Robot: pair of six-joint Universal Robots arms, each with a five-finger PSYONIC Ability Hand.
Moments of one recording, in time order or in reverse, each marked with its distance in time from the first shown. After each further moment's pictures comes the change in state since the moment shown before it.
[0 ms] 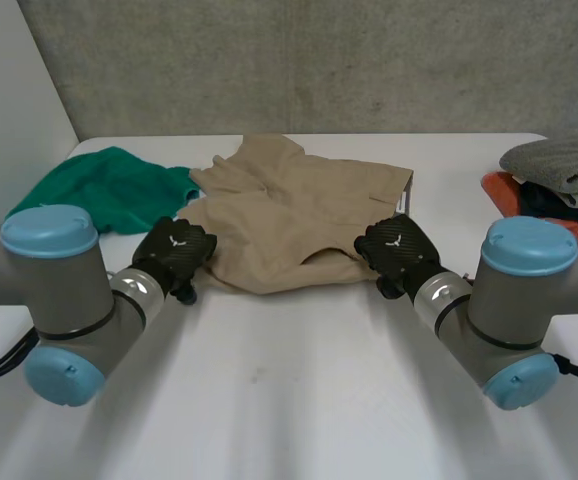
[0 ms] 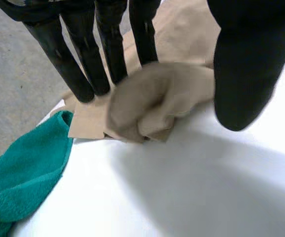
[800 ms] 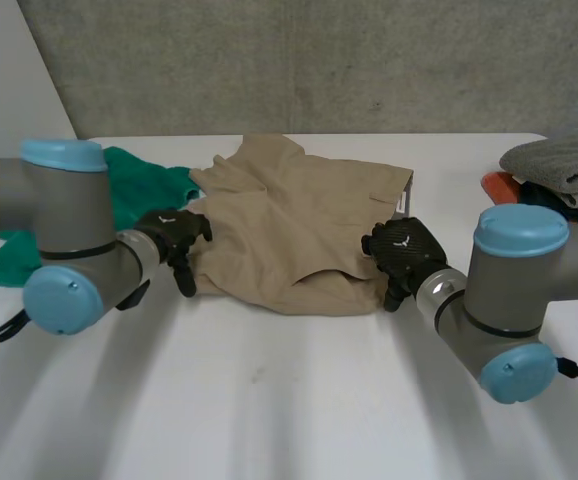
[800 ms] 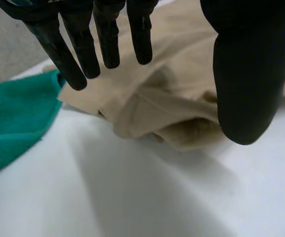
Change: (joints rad) left arm 0.012 -0.197 0.469 -0.448 -0.058 -0.265; right arm 0.018 0.034 -0.072 0.111 0.099 0.043; left_hand -0.152 -0.197 -0.197 -0.179 -0.180; right_hand -0.333 -0.345 -0.385 -0.383 -0.359
